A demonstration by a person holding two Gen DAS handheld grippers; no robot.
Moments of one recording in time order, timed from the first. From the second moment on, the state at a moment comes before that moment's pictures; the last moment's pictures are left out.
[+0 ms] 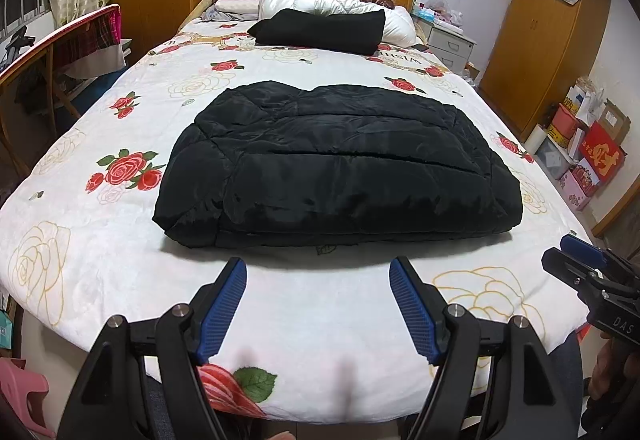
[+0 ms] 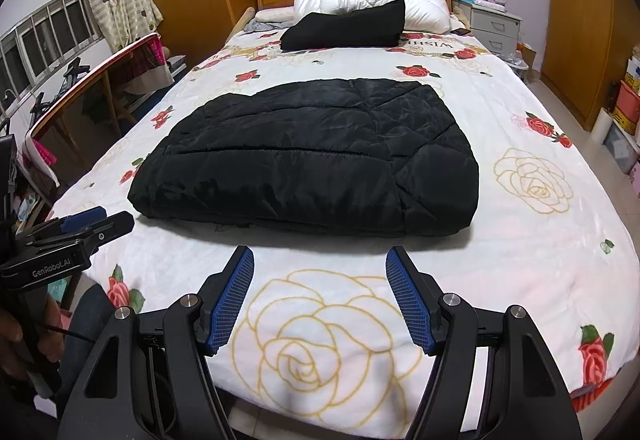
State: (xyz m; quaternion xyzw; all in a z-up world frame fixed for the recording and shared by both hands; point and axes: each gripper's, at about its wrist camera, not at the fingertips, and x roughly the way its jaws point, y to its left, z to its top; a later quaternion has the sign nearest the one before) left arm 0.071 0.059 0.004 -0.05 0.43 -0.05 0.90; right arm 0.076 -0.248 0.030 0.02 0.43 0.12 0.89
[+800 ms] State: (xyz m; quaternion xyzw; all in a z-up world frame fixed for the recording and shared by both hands) left arm 0.071 0.055 0.010 -0.05 0.42 -0.05 0.90; right arm 0.076 -0.246 0.029 0.01 0.43 0.12 0.89
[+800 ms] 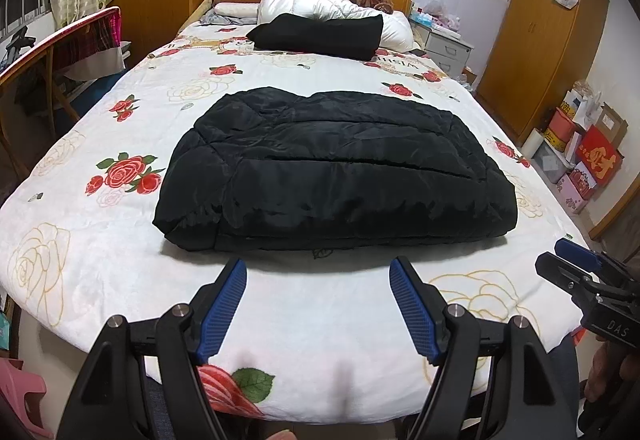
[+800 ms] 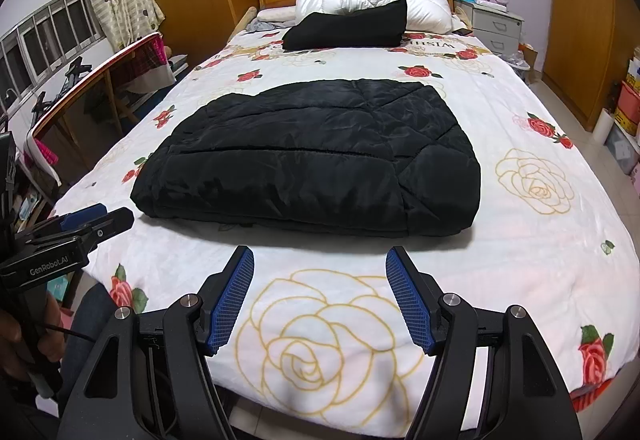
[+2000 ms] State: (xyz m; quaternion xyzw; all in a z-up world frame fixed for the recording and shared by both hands) left arm 0.065 0.046 0.012 -0.06 0.42 -0.06 0.90; right arm 0.075 -0.244 0.030 0.02 0.43 0.12 0.89
